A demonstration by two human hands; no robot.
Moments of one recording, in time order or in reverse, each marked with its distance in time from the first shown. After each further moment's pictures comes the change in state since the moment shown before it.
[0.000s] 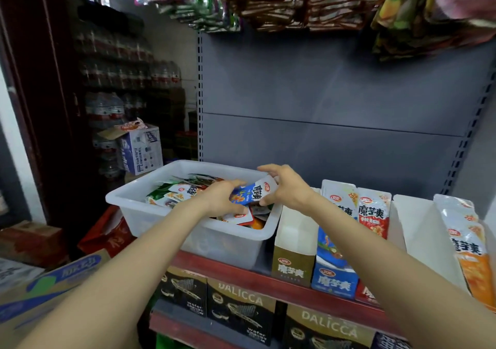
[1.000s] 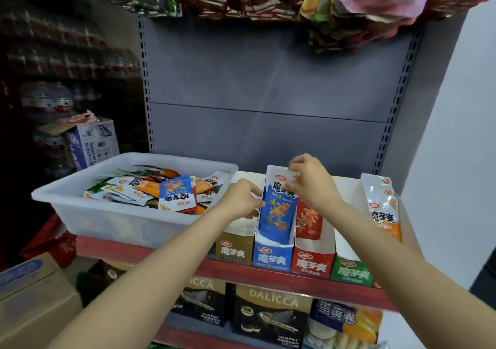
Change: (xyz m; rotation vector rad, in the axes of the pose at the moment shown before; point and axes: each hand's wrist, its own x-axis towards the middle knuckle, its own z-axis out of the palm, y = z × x) left_hand 0.012 0.144 0.070 -0.457 -0.034 -0.096; right_hand -0.084 0.084 -0.088 -0.474 0.345 0.040
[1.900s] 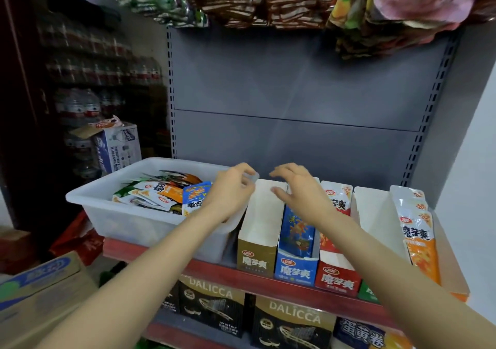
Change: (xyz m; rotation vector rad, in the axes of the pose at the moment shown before) left_hand -0.018 -0.021 -0.057 0.117 0.337 0.177; right_hand 0.011 -0.048 0.025 0.057 -0.048 -0.244
